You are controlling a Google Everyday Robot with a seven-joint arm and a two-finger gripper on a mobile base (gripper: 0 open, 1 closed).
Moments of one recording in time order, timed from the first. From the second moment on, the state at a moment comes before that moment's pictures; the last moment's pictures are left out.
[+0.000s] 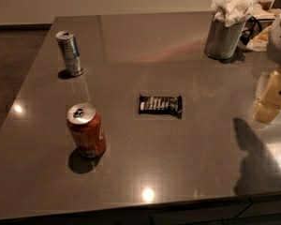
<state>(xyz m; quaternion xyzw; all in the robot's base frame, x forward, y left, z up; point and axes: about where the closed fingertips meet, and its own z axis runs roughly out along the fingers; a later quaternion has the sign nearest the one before) 0.438 -0.217 0.976 -0.60 0.78 -0.03 0.16</state>
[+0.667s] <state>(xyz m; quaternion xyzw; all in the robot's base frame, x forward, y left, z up) 0.450 -0.205 0.974 -0.61 0.78 -0.03 0.16</state>
